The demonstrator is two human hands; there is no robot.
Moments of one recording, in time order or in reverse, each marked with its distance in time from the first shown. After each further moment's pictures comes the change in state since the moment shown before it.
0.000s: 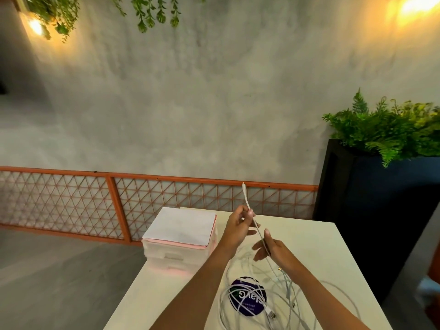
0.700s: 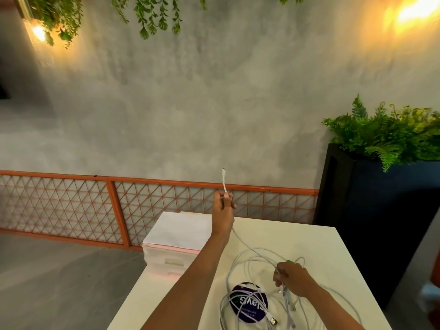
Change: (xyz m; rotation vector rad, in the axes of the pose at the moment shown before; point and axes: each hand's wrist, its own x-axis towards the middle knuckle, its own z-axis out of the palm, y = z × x) left_hand 0.025 0.025 -0.026 -0.113 0.342 0.087; right_hand 0.003 0.060 -0.026 -0.609 -0.085 0.068
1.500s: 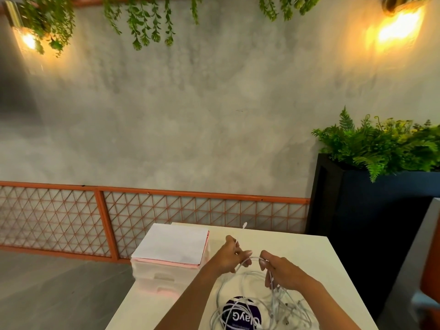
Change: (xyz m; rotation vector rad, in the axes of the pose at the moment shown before) left_hand -0.023 -0.043 -0.003 0.500 -0.654 -0.222; right_hand 0.000 -0.037 -0.040 0.034 -0.045 -0.219
